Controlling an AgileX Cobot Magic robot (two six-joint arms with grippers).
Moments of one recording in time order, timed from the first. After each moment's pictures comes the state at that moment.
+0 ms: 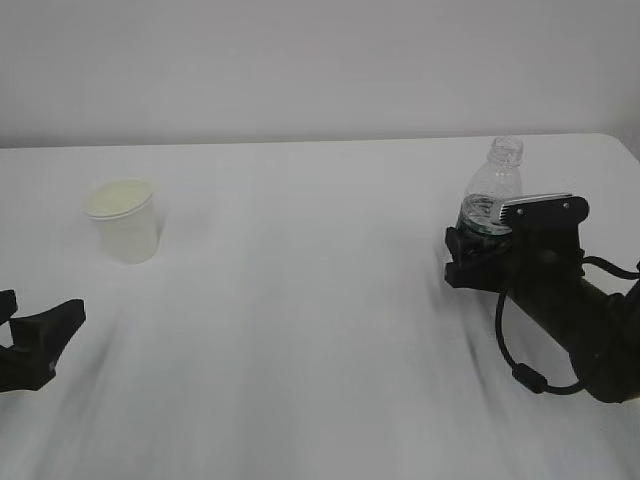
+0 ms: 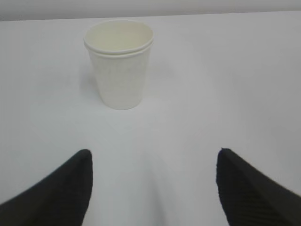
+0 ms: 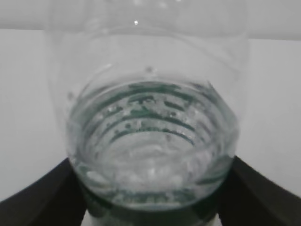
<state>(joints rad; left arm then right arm) -0.20 1.65 -0.09 0.06 -1.15 -0.12 0.21 2.18 -0.68 0.04 -1.15 -0.02</state>
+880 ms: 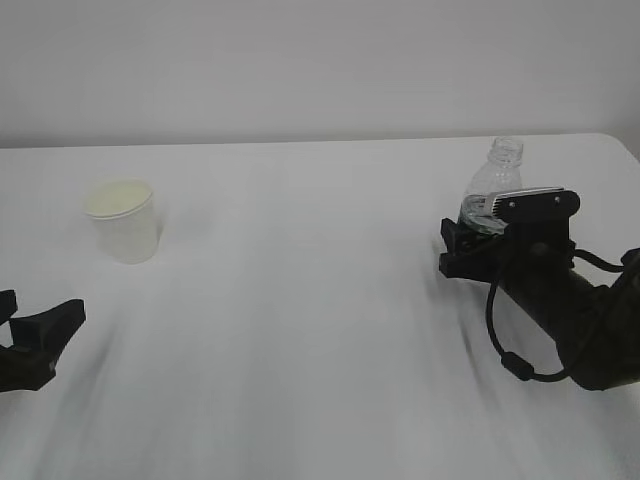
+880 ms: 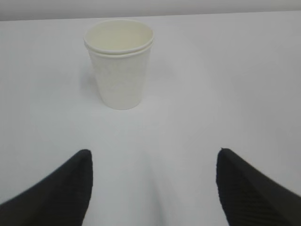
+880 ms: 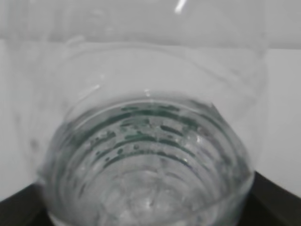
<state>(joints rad) -0.20 1.65 -0.09 0.06 -1.15 -0.12 0.21 2.22 -0.75 0.06 -1.15 -0.02</state>
